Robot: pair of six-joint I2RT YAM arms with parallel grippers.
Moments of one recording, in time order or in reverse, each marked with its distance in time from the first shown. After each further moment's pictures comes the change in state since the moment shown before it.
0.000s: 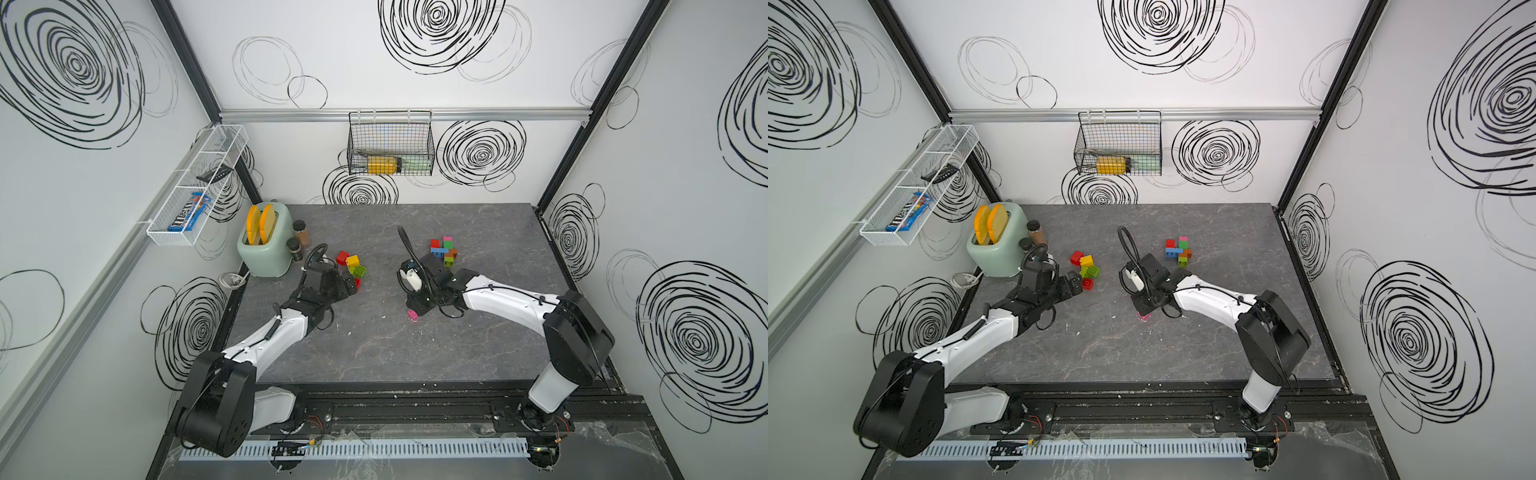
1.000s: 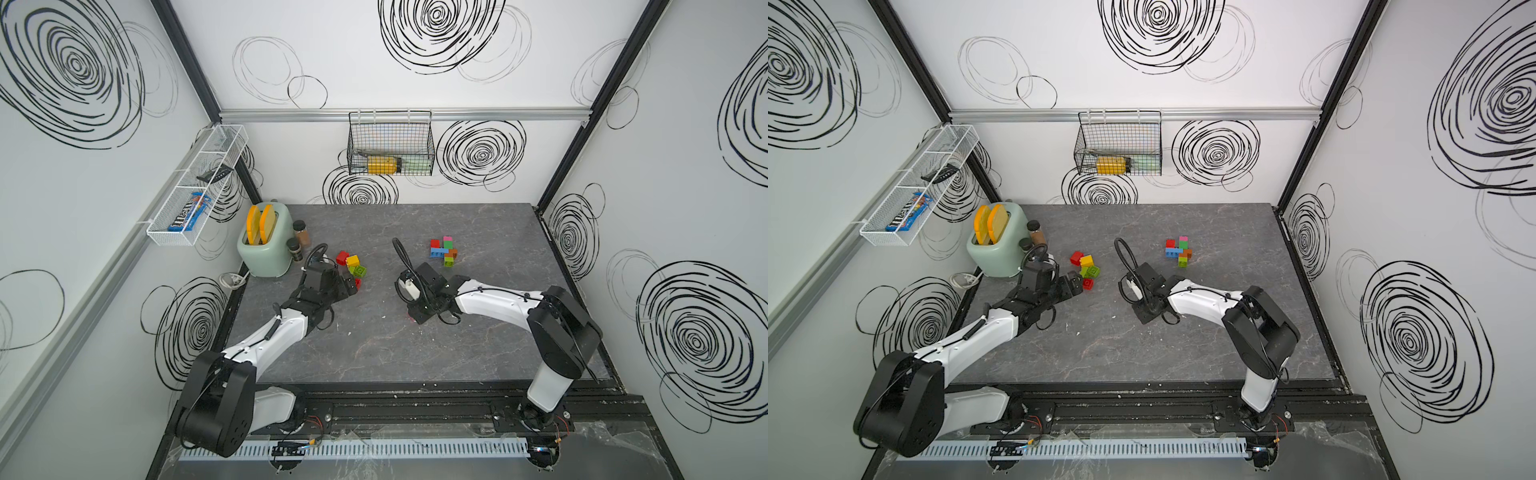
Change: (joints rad) left arm 0.000 0.000 0.000 0.000 0.006 0.001; right arm 0.032 0.061 -0.045 0.032 0.039 -0.015
